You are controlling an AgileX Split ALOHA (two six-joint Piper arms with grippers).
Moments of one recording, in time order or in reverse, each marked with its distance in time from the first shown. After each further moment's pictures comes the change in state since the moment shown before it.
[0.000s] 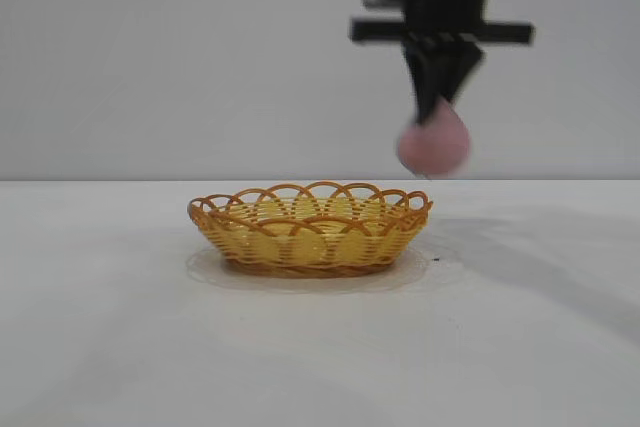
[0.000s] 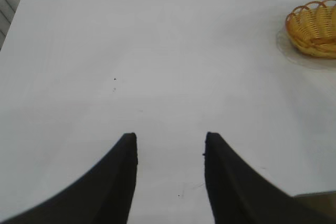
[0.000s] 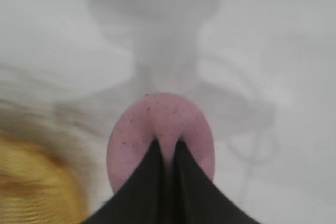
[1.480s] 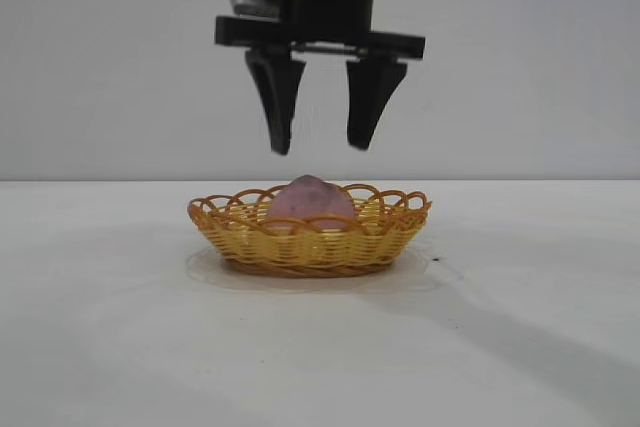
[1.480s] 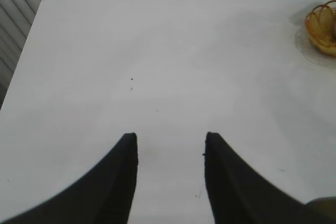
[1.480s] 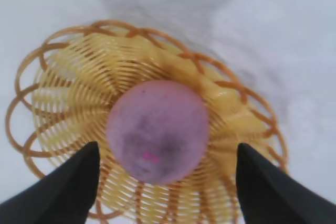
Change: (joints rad) left arm 0.000 0.000 0.000 0.046 0.000 -0.010; right arm 0.110 0.049 0.000 -0.013 0.054 0.027
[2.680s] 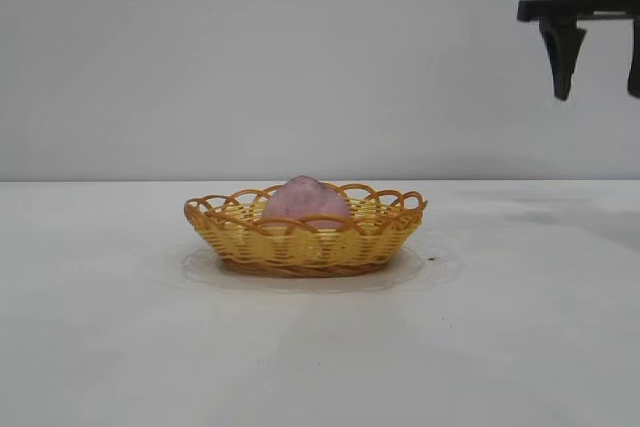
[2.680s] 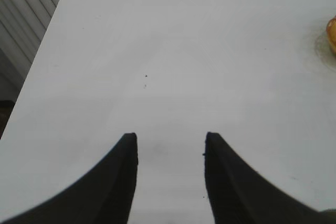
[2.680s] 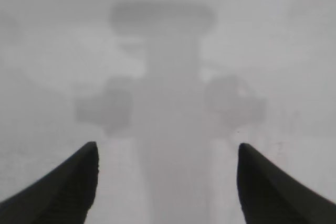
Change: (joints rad) left arm 0.081 0.000 0.000 0.000 0.000 0.000; right arm -0.537 -0.090 0.005 0.029 -0.029 -0.003
